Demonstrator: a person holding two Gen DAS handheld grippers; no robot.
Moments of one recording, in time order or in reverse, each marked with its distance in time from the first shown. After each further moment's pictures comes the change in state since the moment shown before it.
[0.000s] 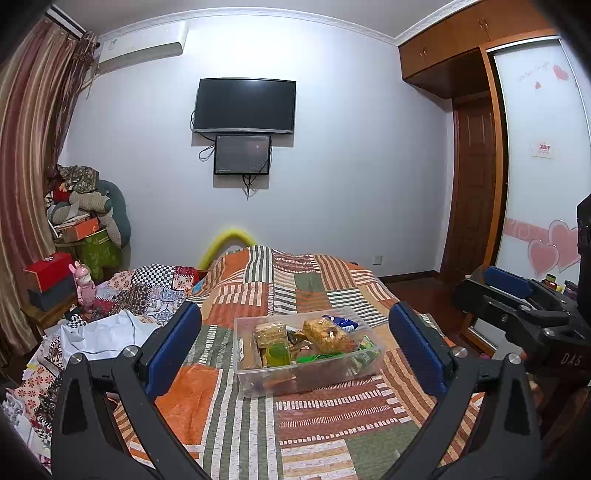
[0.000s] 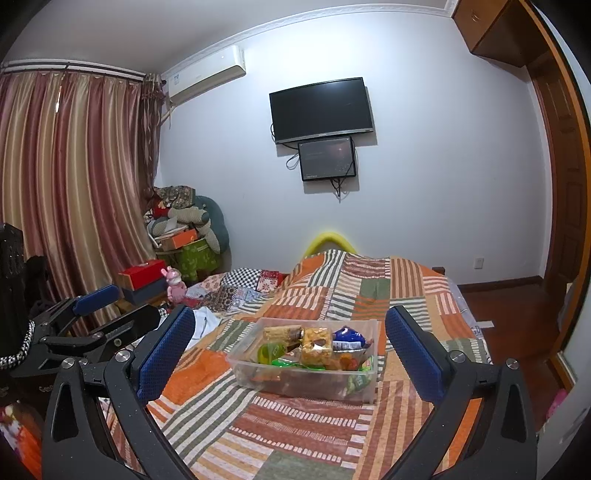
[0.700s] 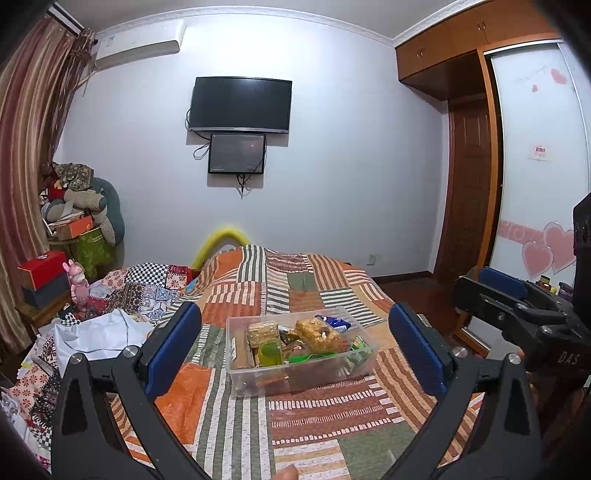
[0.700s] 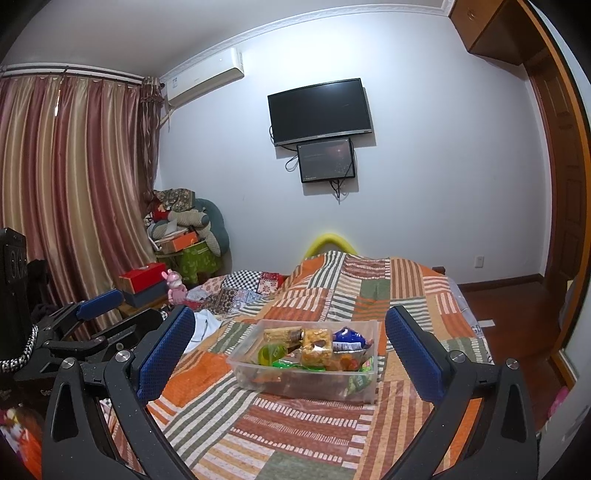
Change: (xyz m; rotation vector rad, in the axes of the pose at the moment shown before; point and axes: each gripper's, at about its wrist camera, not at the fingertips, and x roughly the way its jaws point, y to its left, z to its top) left arm -0.002 -0.002 0.002 -0.006 0.000 -0.028; right arm -0.002 -0.001 0.001 0.010 -0.005 0.003
